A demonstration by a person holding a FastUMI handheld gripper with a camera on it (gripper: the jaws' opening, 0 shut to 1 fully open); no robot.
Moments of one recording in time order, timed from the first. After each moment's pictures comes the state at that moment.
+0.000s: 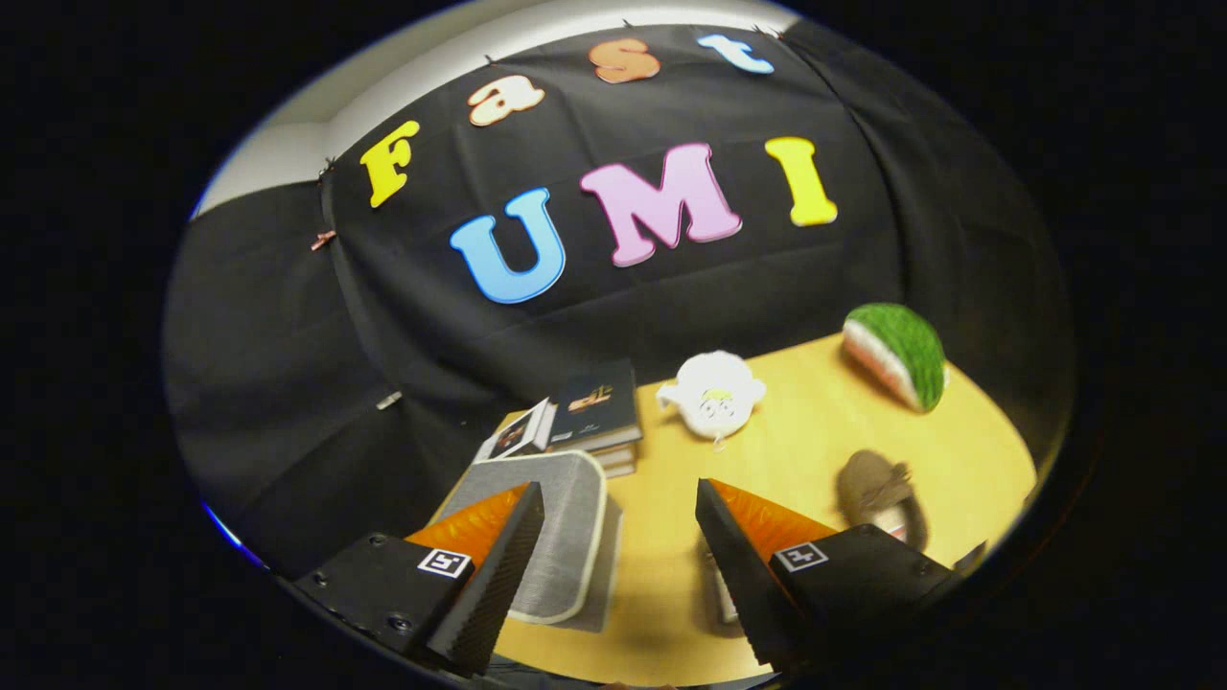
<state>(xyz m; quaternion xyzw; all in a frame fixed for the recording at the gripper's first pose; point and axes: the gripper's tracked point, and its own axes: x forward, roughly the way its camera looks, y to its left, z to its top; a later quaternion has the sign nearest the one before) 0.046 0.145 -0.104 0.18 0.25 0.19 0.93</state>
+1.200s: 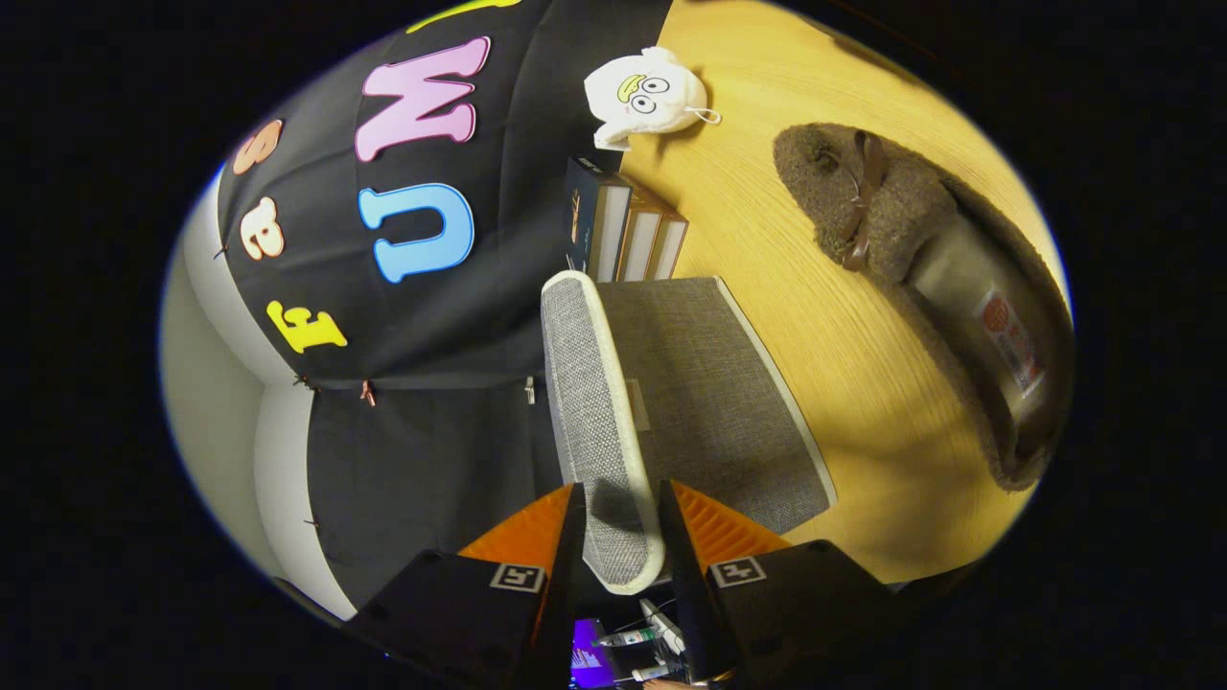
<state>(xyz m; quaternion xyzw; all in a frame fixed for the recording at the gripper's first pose) 0.006 0.223 -0.222 0.57 0.48 0.25 0.62</state>
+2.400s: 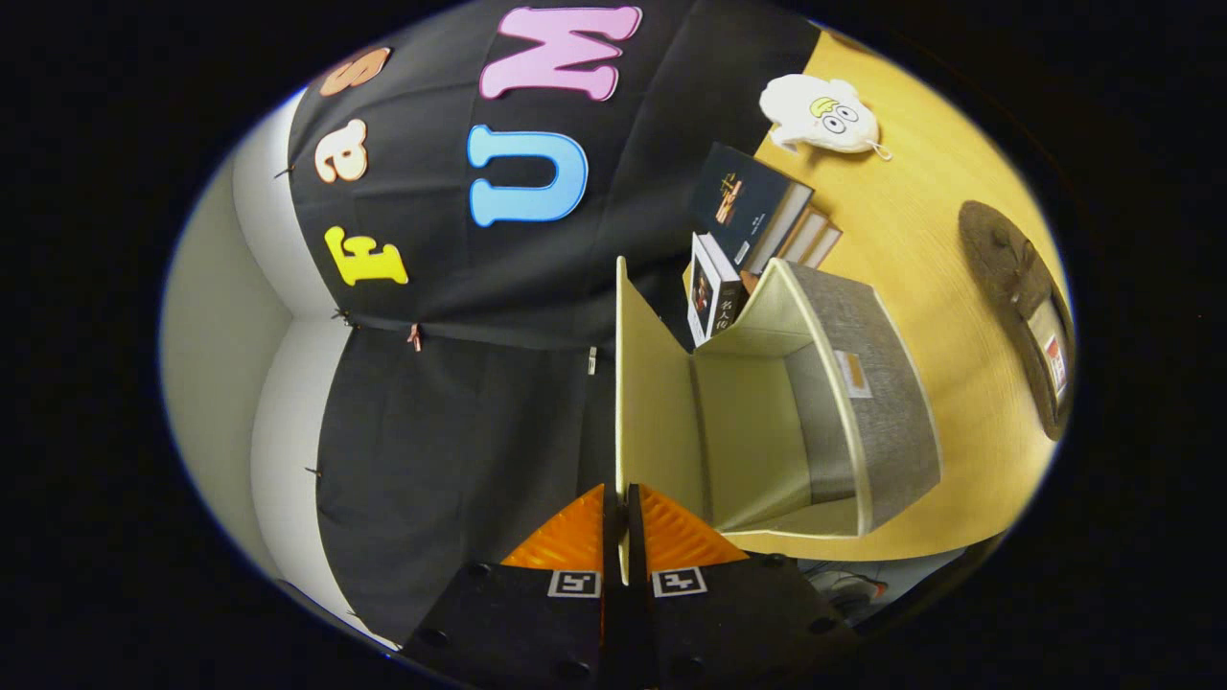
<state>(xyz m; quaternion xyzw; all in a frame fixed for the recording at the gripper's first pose) -0.008 0.300 -0.066 0.51 0.43 0.34 0.66</state>
